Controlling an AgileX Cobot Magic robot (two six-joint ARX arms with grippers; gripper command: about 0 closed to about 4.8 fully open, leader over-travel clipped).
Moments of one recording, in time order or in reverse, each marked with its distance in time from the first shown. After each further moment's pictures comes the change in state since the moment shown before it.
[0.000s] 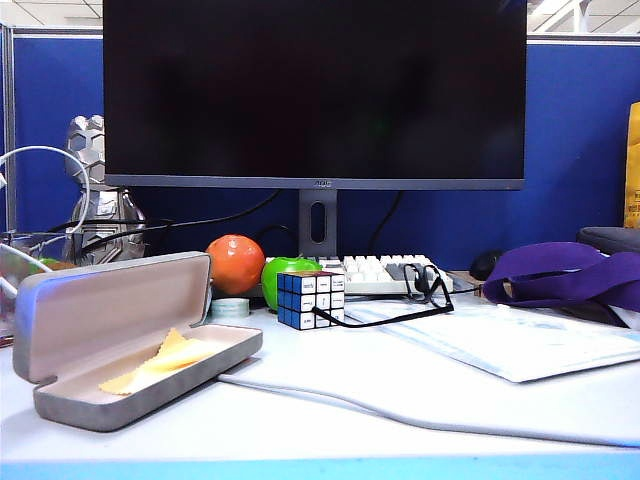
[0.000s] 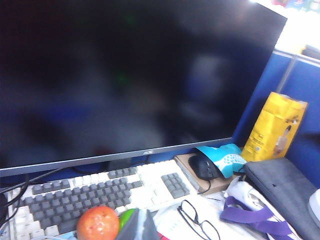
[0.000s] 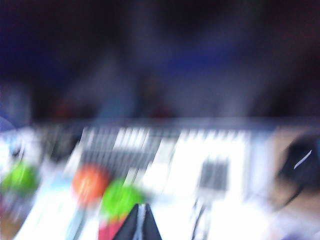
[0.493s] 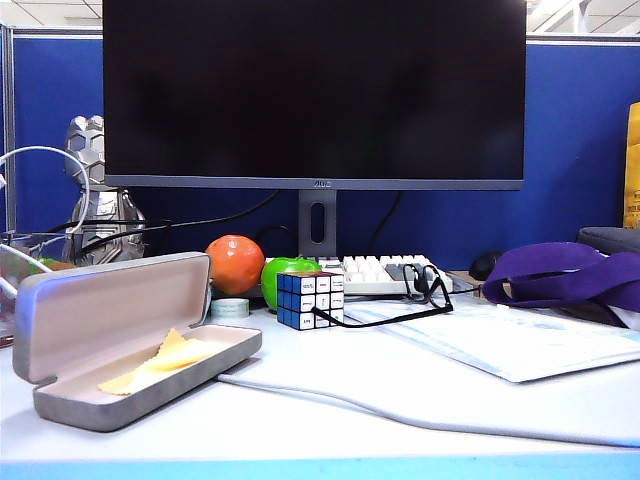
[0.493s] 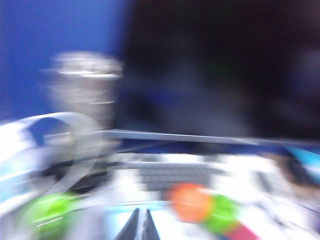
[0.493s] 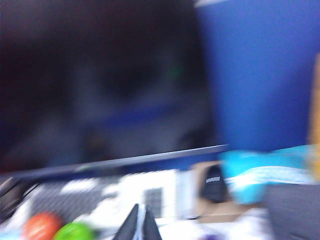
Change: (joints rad) left arm 0.144 -0.081 -0.092 -0.092 -0.182 0.053; right arm -0.053 -0.448 -0.259 0.056 0.237 -0.002
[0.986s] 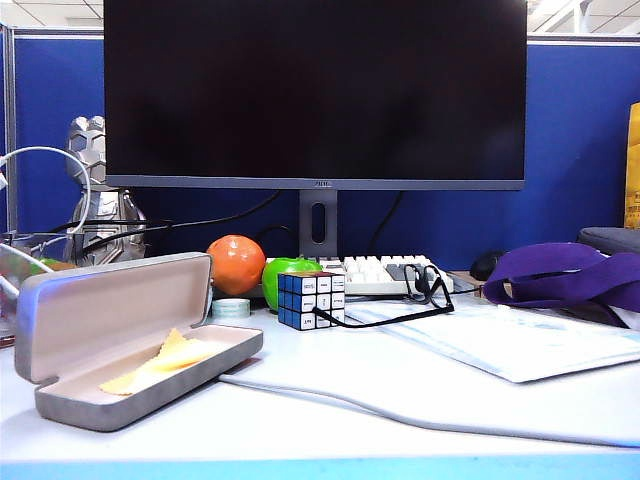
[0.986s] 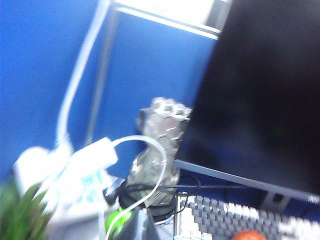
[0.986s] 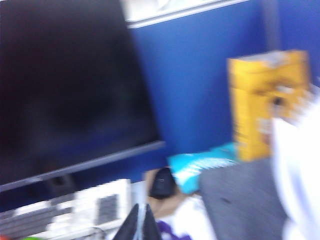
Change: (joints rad) left arm 0.000 -0.388 -0.332 0.157 -0.326 -0.040; right arm -0.001 -0.503 -0.352 -0.016 0.255 0.005
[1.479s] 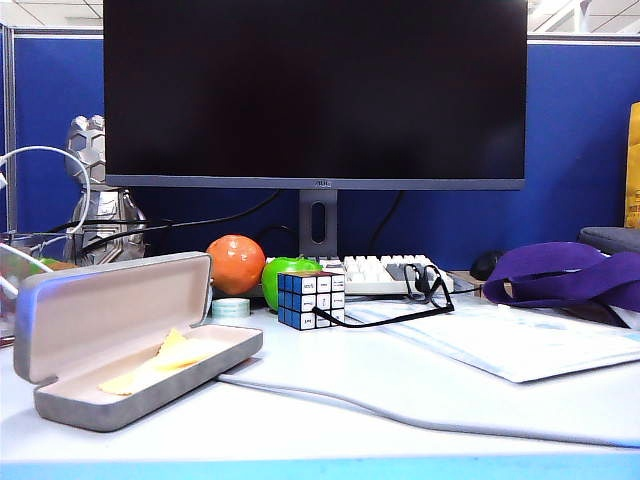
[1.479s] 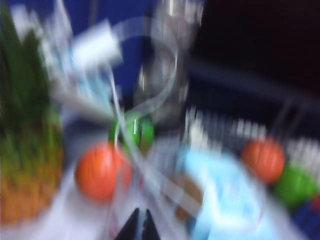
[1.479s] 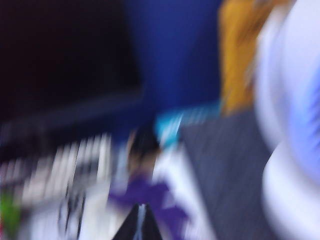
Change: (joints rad) left arm 0.000 -0.362 -0.359 -0.143 0.041 -0.040; right arm 0.000 -0.396 -0.421 0.008 0.045 0.001
